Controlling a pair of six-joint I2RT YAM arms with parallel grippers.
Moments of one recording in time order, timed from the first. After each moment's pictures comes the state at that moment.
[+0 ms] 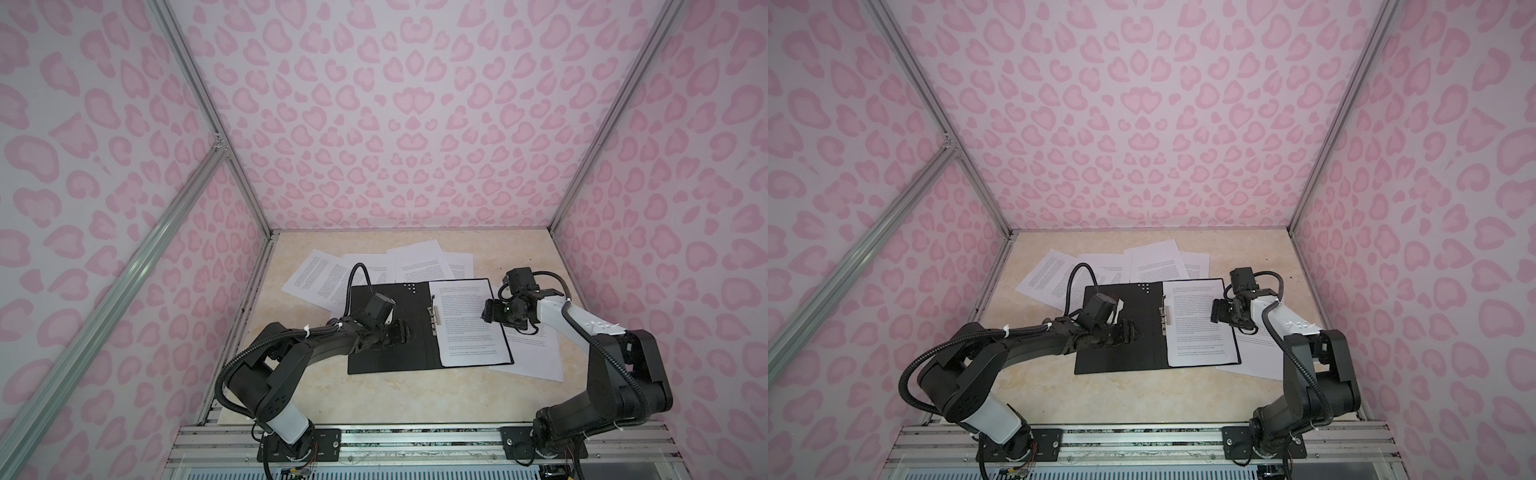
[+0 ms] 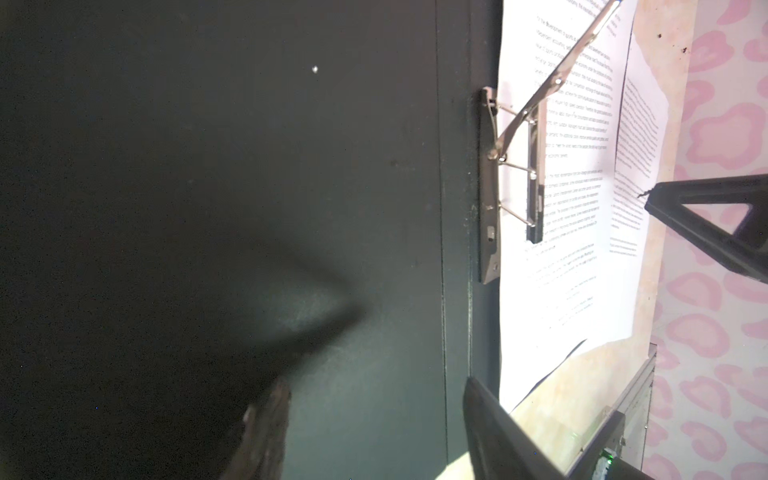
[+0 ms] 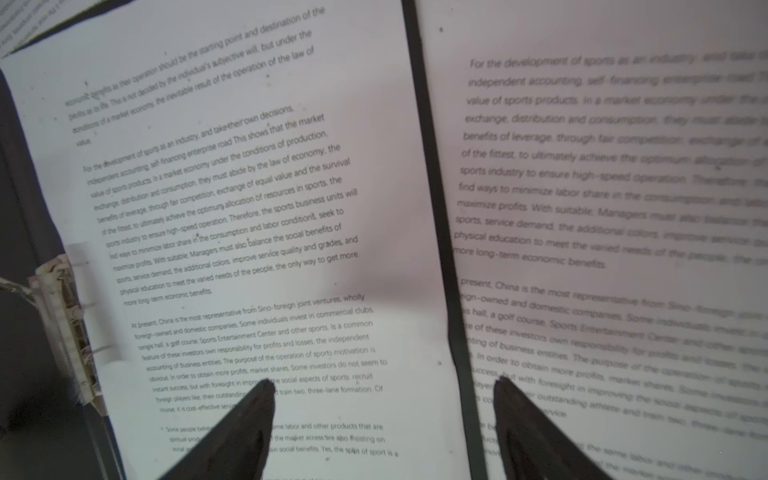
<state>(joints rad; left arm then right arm) -0.67 1.63 0.76 -0.06 0.28 -0.80 0.16 1.51 0.90 -0.56 -0.10 0.32</state>
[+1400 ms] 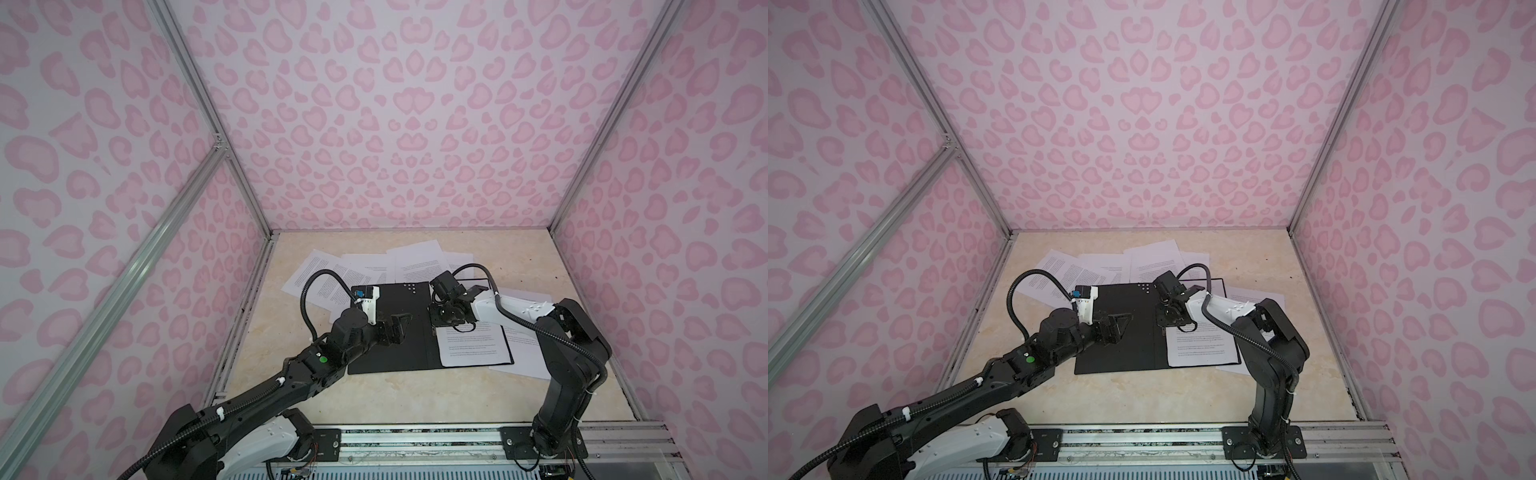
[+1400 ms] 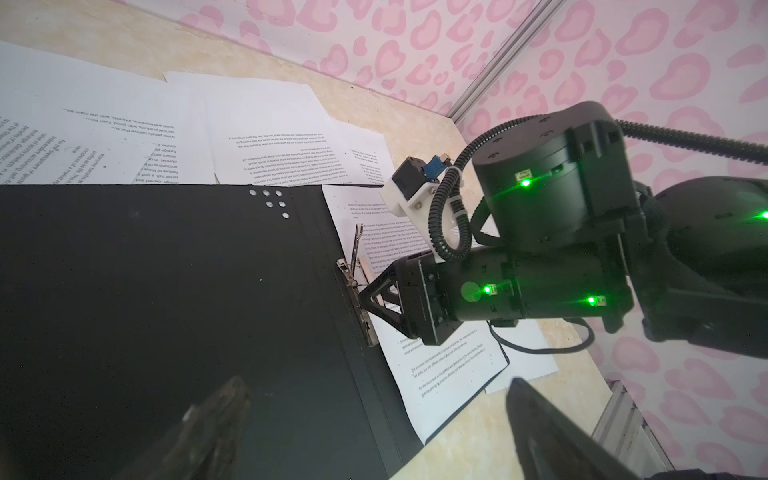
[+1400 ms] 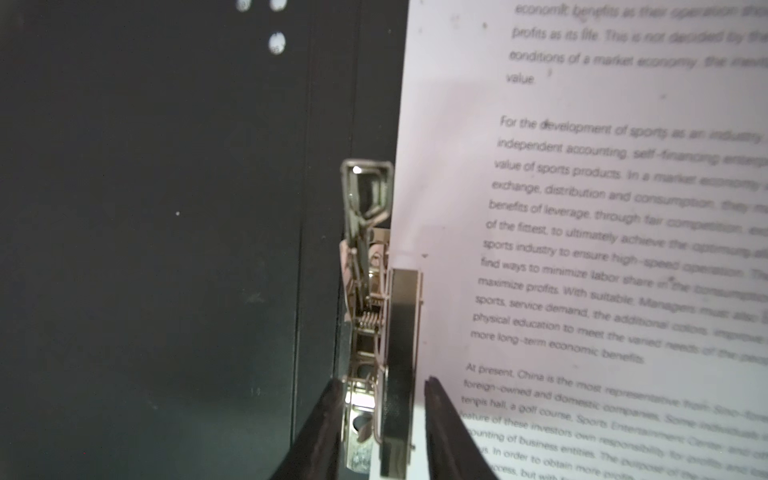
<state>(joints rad) -0.77 1.04 0.55 0.09 -0.03 -0.63 0.63 1.83 1.14 -0.48 0.02 0.52</state>
